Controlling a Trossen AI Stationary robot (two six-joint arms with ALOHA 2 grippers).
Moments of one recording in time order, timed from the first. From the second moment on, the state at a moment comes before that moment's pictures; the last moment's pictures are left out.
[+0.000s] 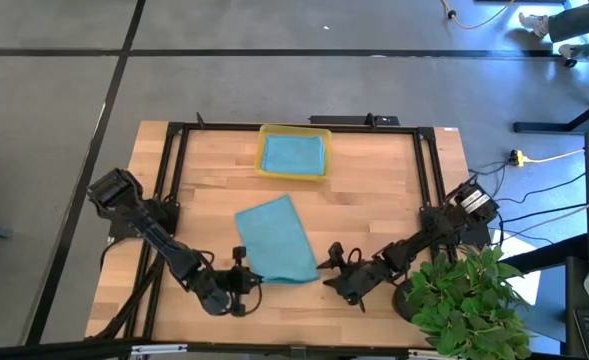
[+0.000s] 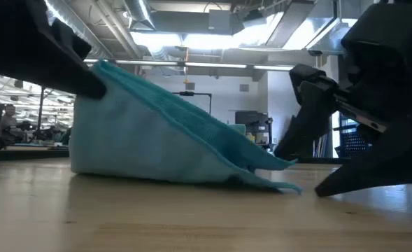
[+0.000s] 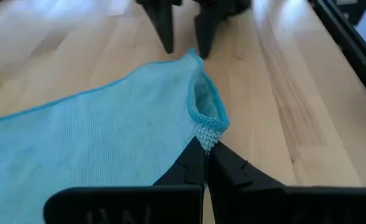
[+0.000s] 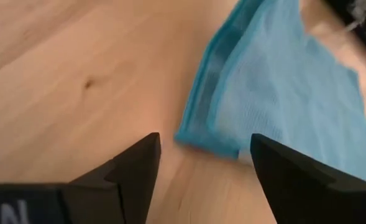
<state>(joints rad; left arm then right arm) -0.76 1.68 0.75 0.20 -0.75 -0.45 0.59 1.86 0.68 0.47 0.45 -0.33</state>
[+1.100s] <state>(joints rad) -0.63 1.63 0.73 0.26 -0.75 -0.60 0.61 2.06 0.95 0.47 0.62 -0.26</state>
